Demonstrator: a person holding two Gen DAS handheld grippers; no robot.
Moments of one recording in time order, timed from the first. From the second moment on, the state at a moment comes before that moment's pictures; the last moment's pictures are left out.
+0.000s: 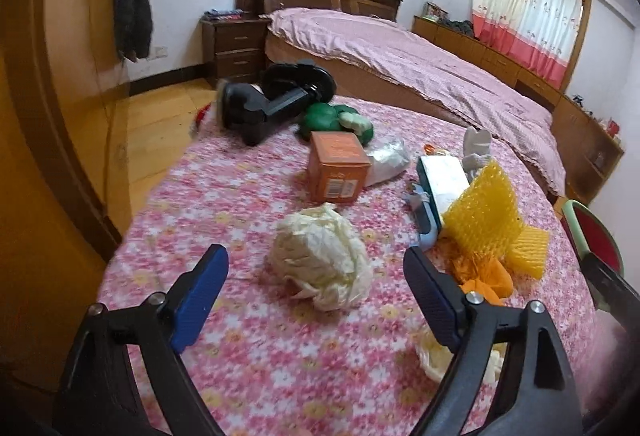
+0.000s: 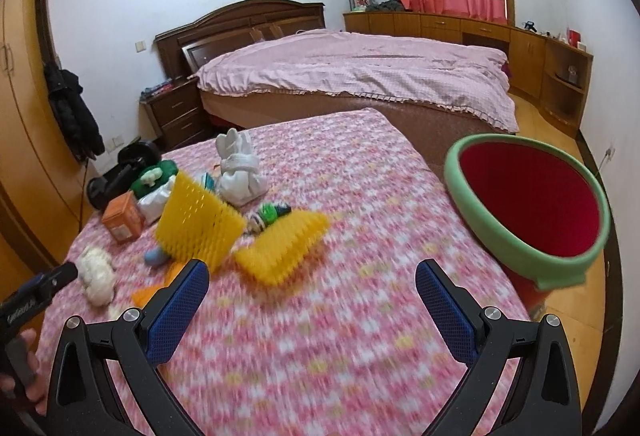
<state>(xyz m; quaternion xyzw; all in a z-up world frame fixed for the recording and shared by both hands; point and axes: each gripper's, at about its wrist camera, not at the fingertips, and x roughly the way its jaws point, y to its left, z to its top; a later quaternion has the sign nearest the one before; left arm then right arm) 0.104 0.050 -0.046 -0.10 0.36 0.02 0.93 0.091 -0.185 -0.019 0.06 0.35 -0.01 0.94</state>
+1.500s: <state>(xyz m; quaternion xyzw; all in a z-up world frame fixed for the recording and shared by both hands) 0.086 0.021 -0.020 -0.13 0.34 -0.06 0.93 0.076 -0.211 -0.021 0.12 0.39 0.01 0.91</state>
